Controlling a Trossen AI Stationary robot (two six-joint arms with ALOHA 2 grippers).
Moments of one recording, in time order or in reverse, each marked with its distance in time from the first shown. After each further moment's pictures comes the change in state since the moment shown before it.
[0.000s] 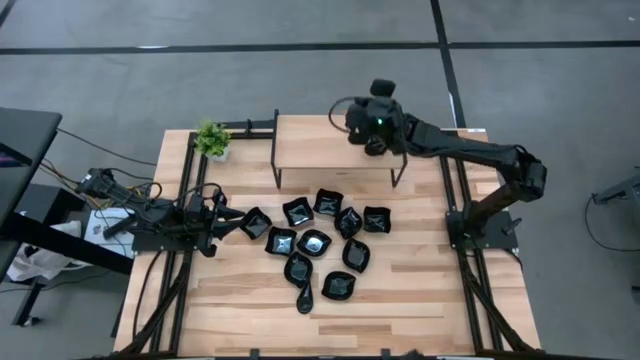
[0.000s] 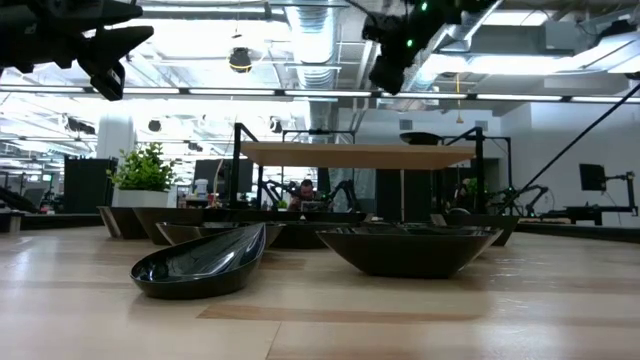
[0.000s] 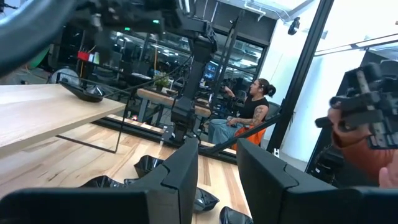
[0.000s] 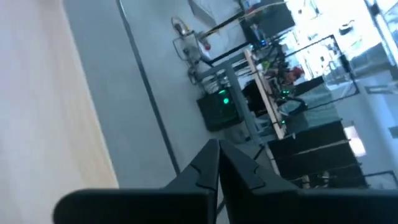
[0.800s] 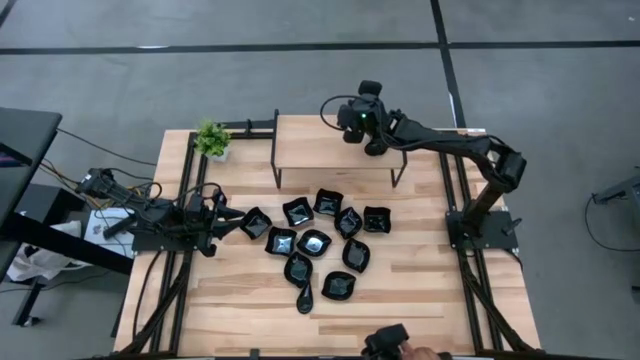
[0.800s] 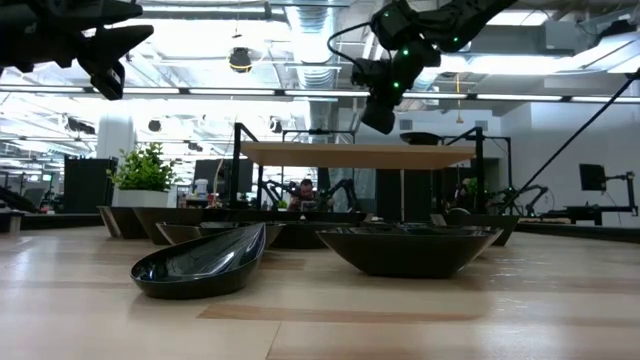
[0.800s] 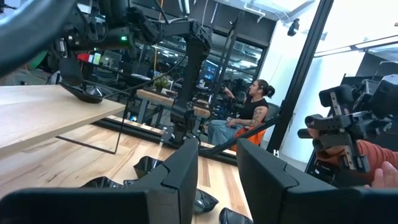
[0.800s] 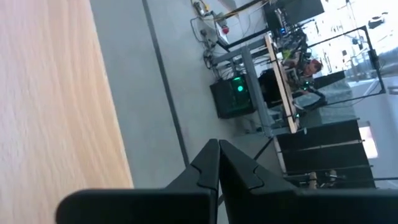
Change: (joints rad) left arm 0.000 0.000 0.000 0.005 0.000 0.000; right arm -0.100 0.170 -0.003 0.074 -0.082 -0.042
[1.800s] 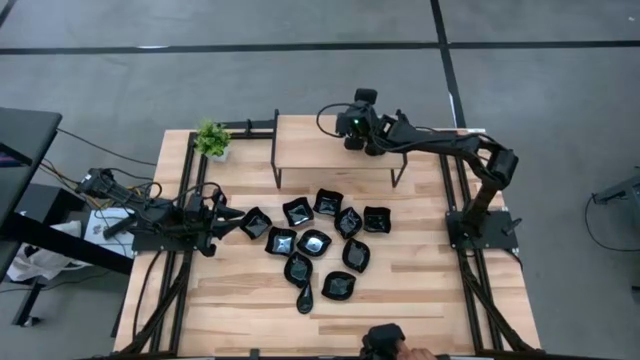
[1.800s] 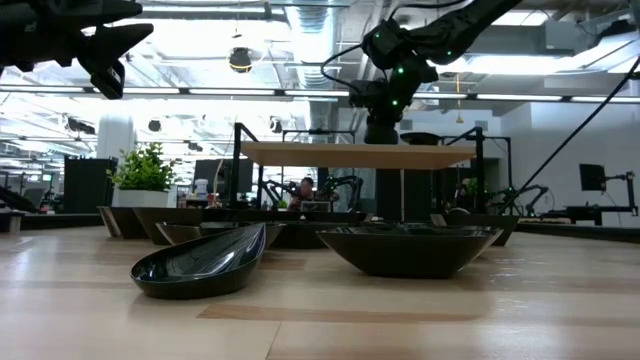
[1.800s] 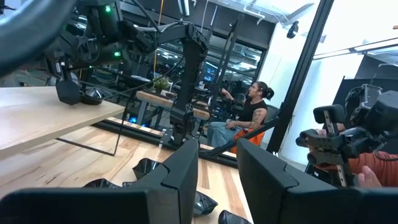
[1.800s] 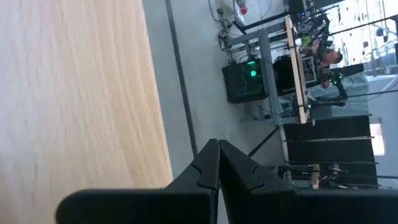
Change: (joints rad) left arm 0.000 0.000 0.000 0.009 0.000 0.000; right arm 0.008 0.065 -0.014 -0.045 0.031 0.002
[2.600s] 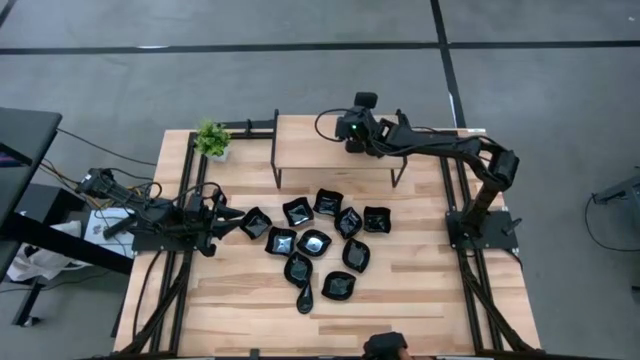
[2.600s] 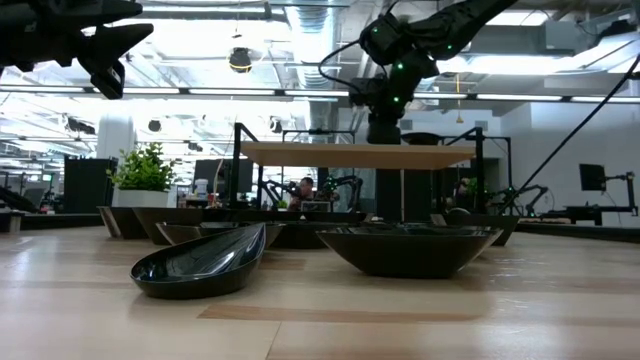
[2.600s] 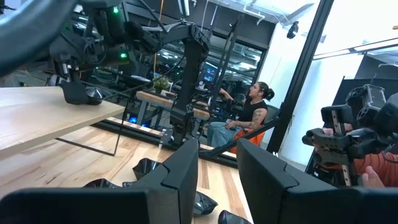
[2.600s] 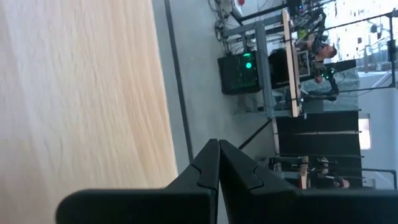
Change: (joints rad) left arm 0.000 0.000 0.000 0.001 0.000 0.000; right arm 0.040 -0.014 0.000 -0.050 0.083 0.006
